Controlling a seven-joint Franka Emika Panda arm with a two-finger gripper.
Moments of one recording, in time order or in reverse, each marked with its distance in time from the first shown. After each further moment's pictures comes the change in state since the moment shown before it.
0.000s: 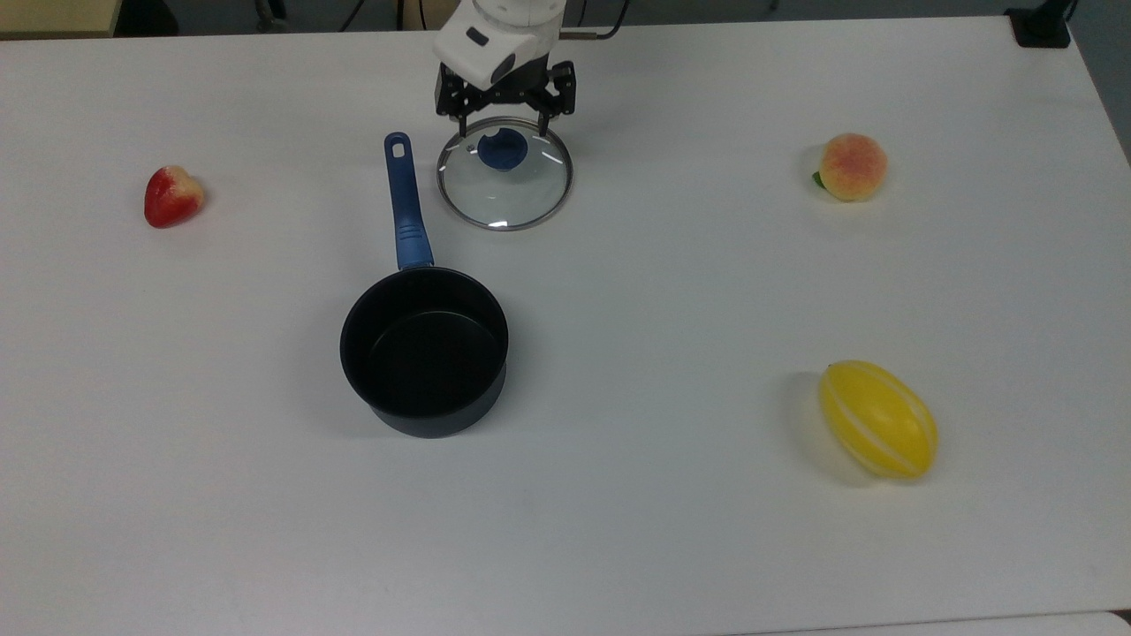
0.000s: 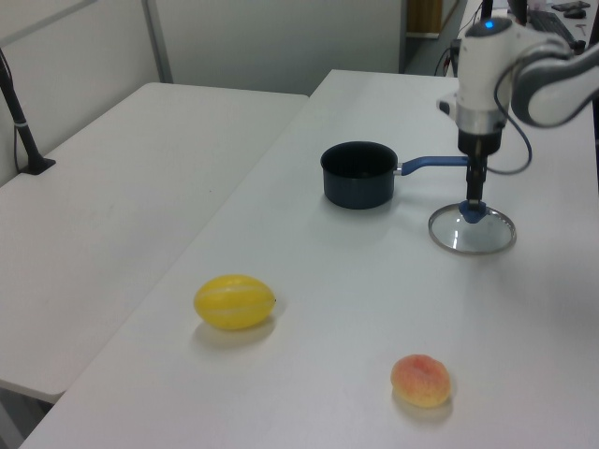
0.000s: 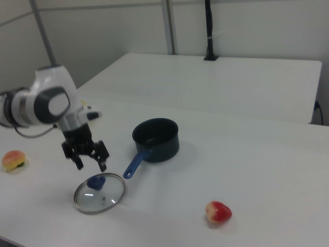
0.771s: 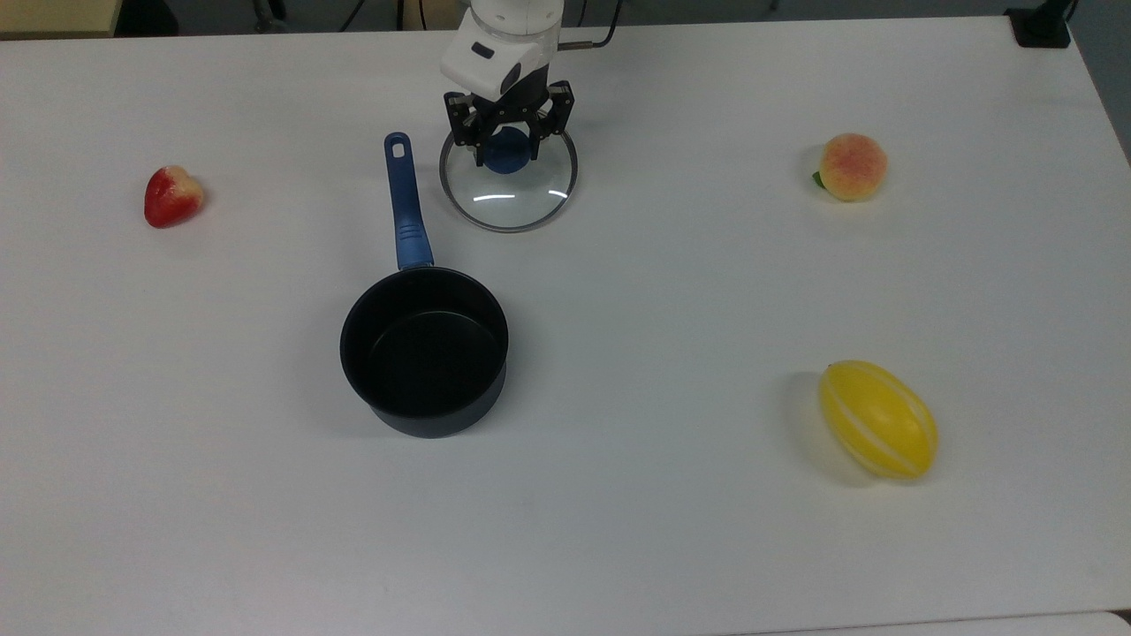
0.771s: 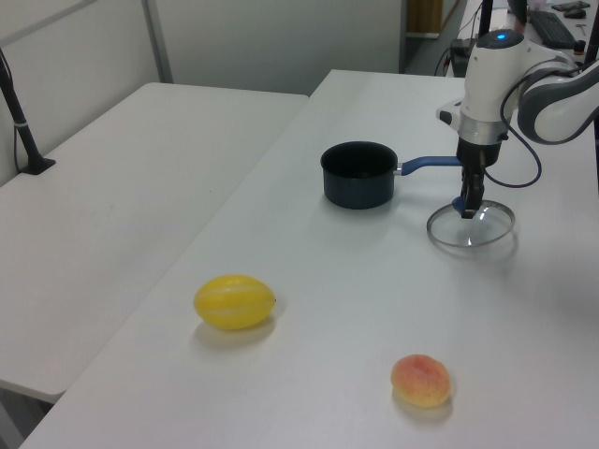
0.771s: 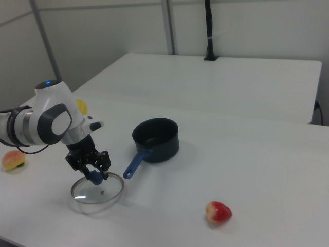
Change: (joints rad) arm -0.006 0.009 -0.007 -0.117 -0.002 0.242 -0.121
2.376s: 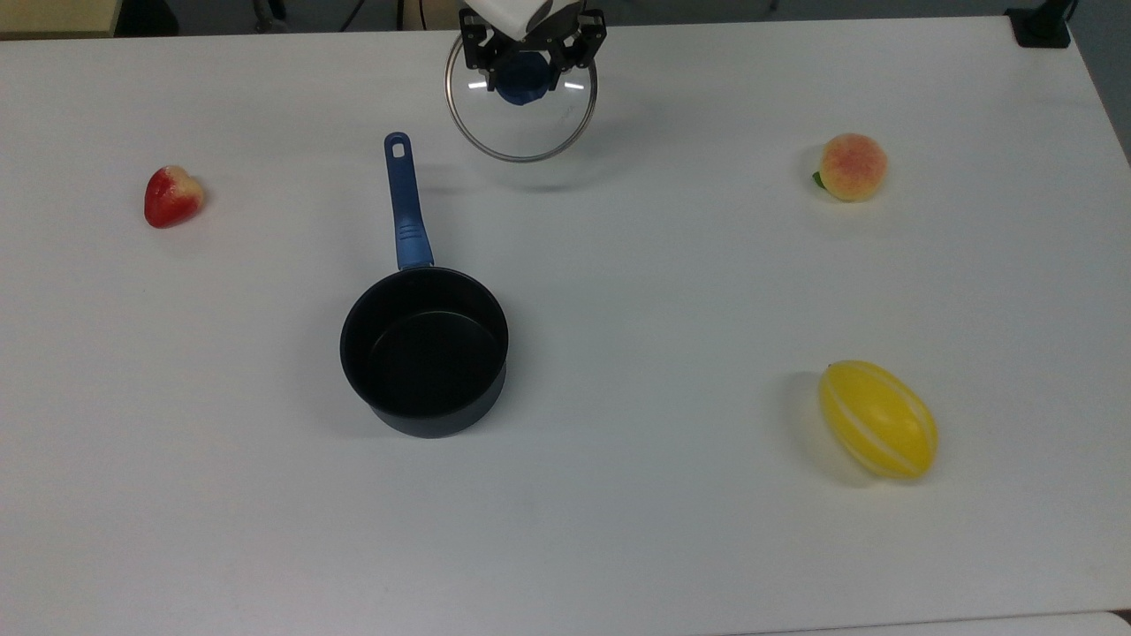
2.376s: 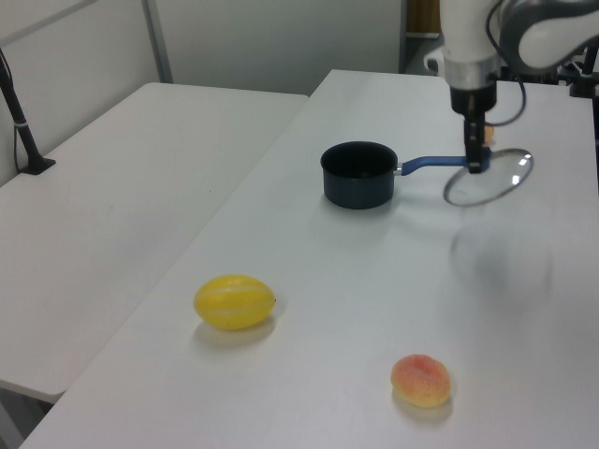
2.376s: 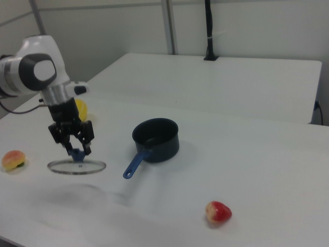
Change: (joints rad) arm 0.068 -0.010 0.011 0.323 0.000 -0.548 0.087
